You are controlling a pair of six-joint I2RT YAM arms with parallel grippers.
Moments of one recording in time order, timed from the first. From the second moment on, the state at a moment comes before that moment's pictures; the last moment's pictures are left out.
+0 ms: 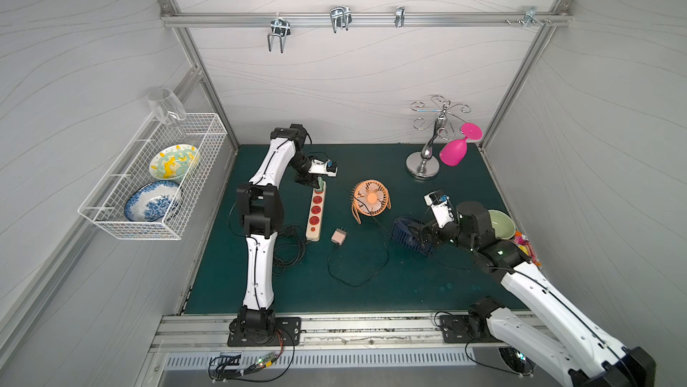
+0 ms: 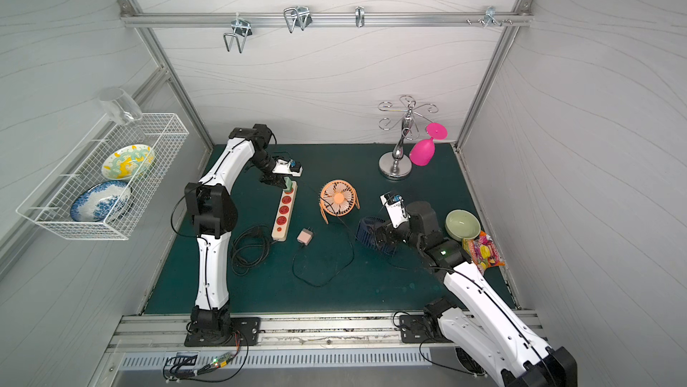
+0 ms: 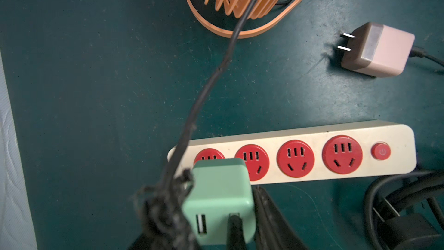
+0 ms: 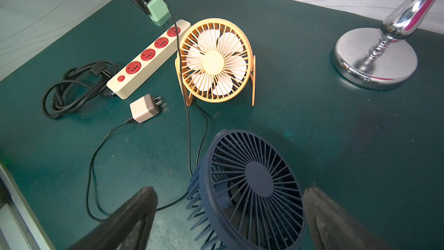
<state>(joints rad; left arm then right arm) -0.12 2.33 2.26 -1.42 0.43 1.63 0.49 0.82 0.65 -0.41 -0.20 -0.01</state>
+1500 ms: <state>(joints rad) -0.11 2.46 2.41 -1.46 0.40 1.59 0.45 0.85 0.65 -0.41 -0.26 0.00</state>
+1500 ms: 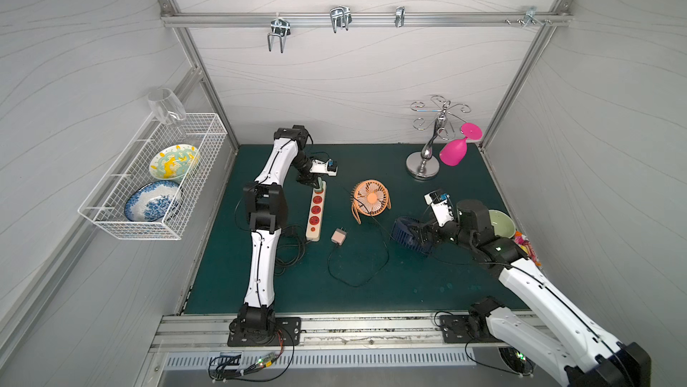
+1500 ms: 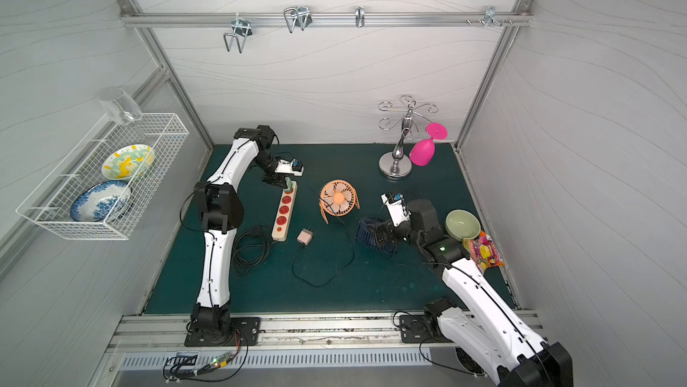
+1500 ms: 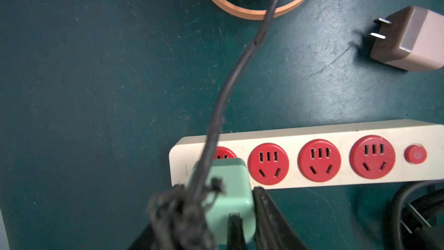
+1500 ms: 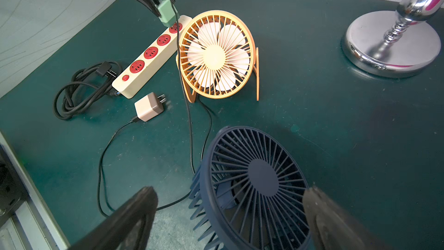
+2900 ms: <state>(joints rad) -0.13 2.51 2.49 -1.50 0.37 1.59 0.43 0.87 0.65 -0.39 -0.29 0.01</state>
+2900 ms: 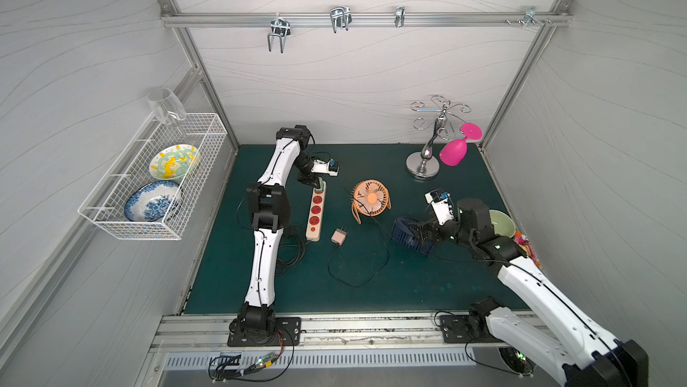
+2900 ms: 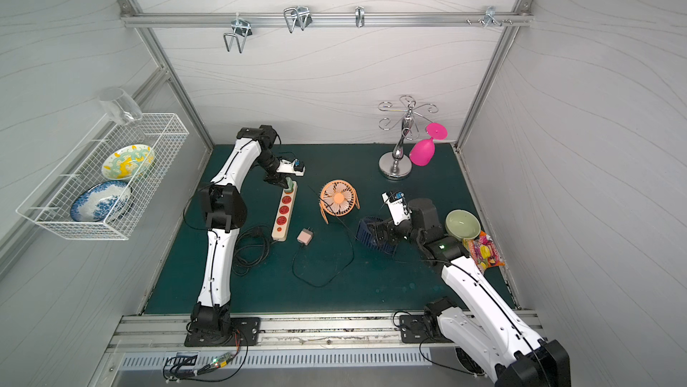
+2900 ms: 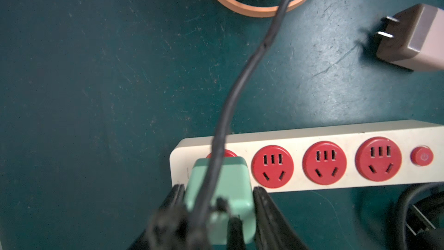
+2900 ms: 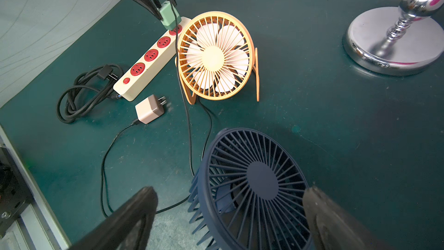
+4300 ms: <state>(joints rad) -0.19 2.46 2.37 -1.40 0.22 1.53 0.42 0.87 0.65 -0.39 -0.30 0.01</state>
